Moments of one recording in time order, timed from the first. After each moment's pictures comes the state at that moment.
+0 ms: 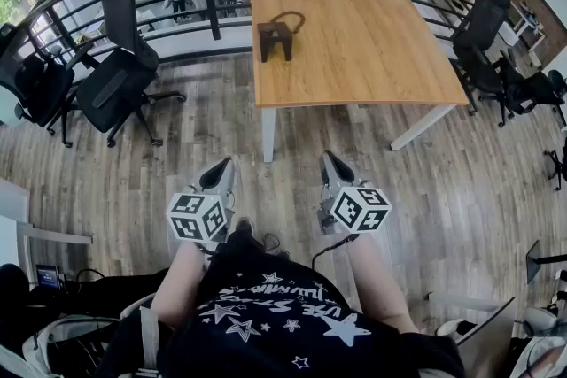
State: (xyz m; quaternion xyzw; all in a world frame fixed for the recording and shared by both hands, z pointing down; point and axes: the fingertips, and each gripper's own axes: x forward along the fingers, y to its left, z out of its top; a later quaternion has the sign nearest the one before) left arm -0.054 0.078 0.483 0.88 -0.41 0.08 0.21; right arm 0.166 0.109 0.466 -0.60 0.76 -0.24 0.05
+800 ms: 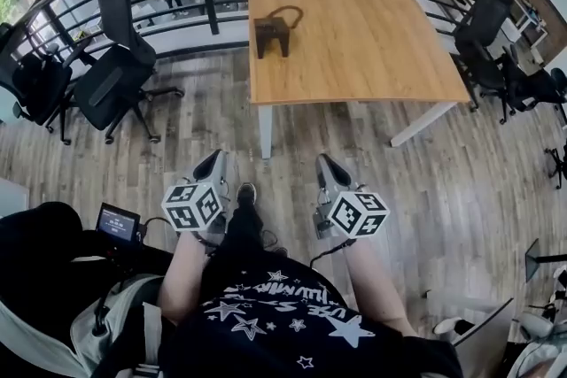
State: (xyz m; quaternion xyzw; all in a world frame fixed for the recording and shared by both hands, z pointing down) left arm -0.056 0.047 0.498 0.85 -0.46 0.06 0.25; right arm 0.172 0.111 0.474 -0.59 0.76 -0.26 0.07
